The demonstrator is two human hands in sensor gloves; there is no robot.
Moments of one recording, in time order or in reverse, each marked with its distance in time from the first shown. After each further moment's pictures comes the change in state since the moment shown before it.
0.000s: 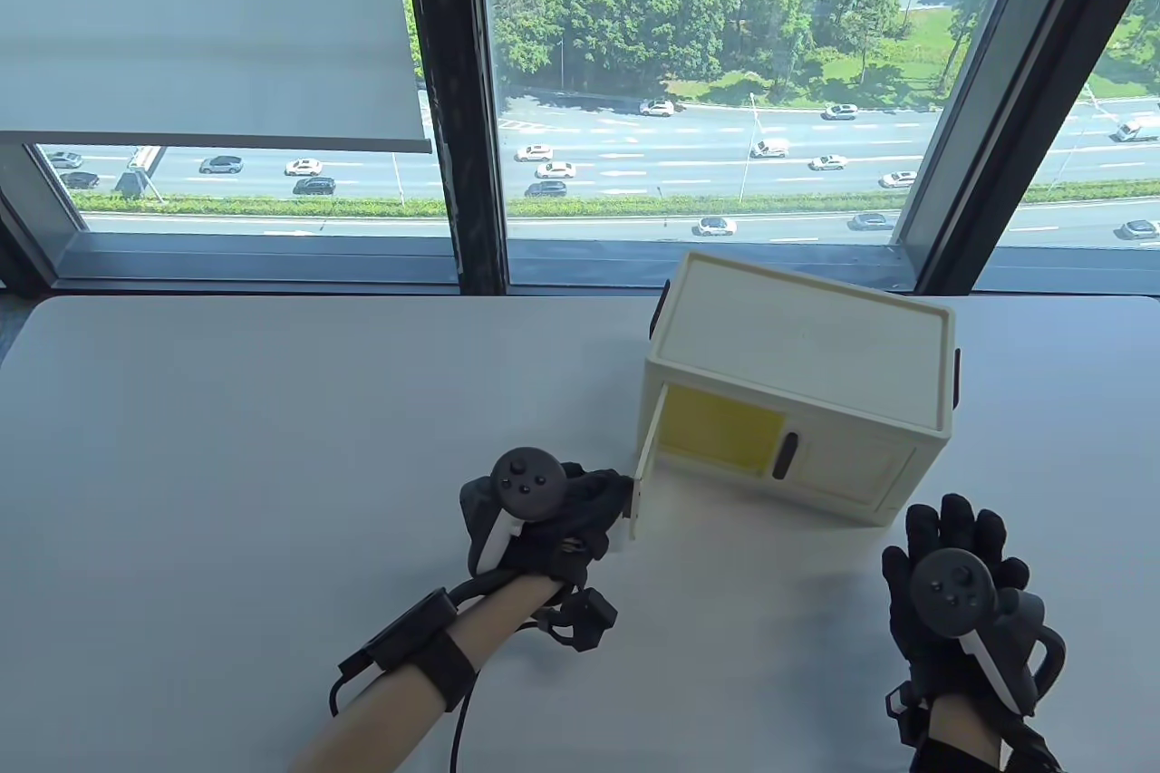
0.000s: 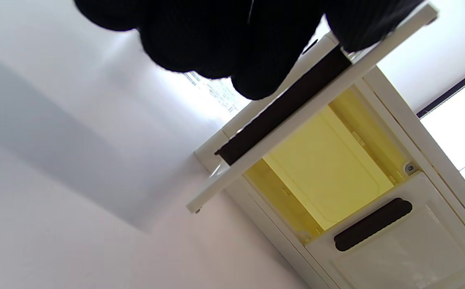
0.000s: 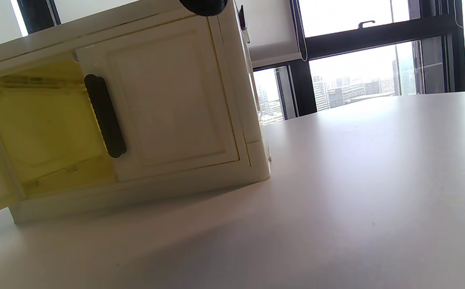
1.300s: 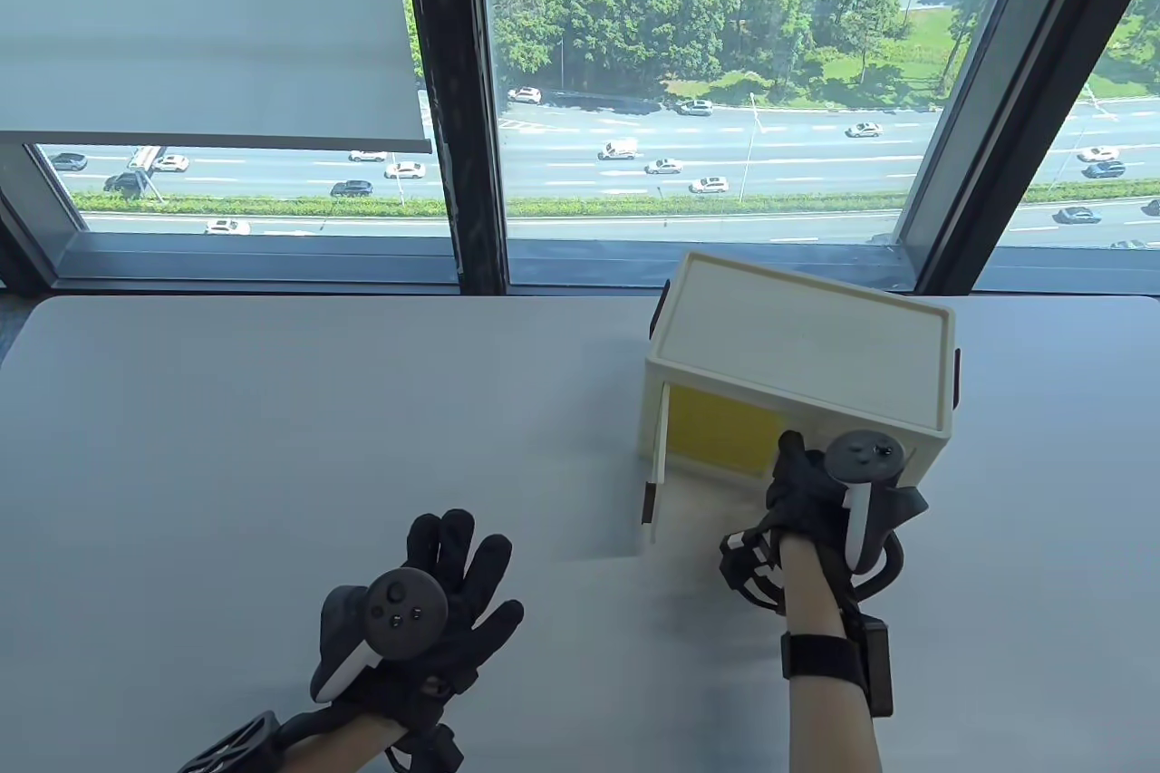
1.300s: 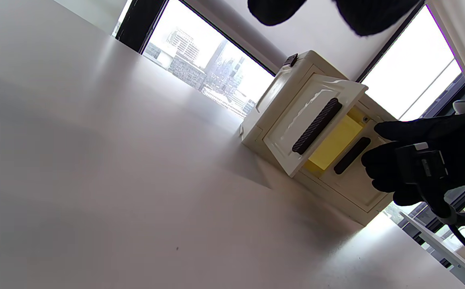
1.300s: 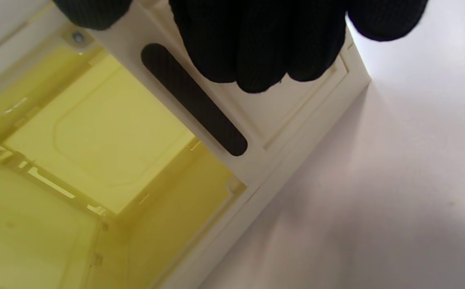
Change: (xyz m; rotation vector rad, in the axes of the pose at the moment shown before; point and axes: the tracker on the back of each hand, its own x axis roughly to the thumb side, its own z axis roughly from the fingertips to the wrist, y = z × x) left_hand -0.056 0.059 0.127 -0.113 -0.130 -0.248; right_hand 0.110 0.027 -0.070 0.130 0.612 -0.433
